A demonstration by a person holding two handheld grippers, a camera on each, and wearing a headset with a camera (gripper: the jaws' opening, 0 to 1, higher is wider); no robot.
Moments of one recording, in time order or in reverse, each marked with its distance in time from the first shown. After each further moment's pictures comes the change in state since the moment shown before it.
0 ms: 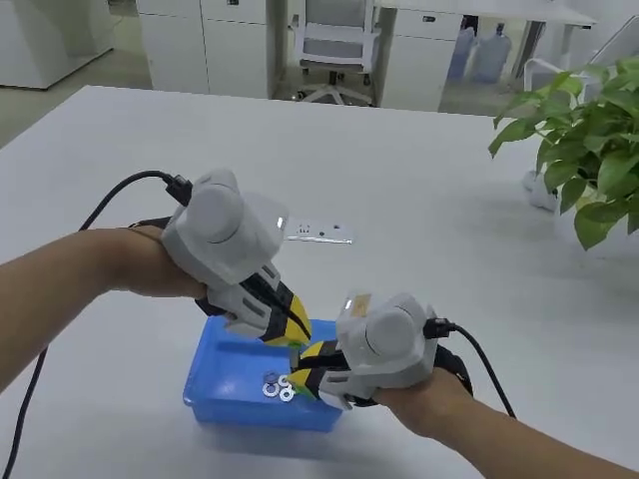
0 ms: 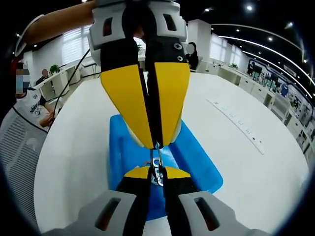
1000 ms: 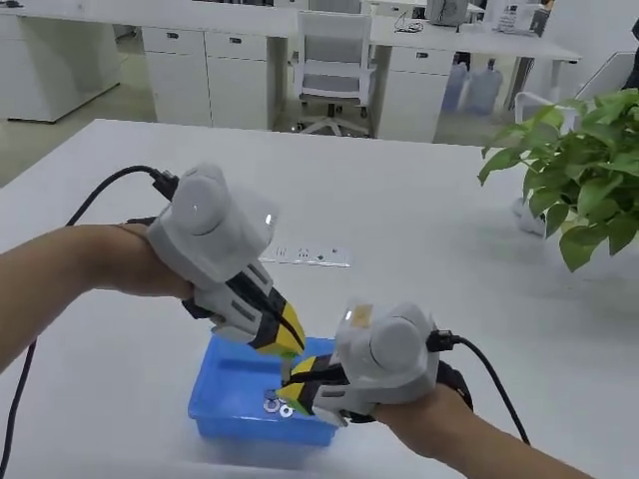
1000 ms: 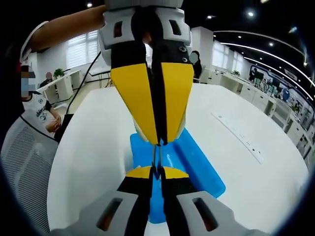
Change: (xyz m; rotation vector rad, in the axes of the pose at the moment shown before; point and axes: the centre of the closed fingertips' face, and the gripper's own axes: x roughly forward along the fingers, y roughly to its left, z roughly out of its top) left arm -0.032 -0.025 0.025 0.010 -0.013 -0.023; right arm -0.025 0.030 0.033 -0.016 -0.077 0.018
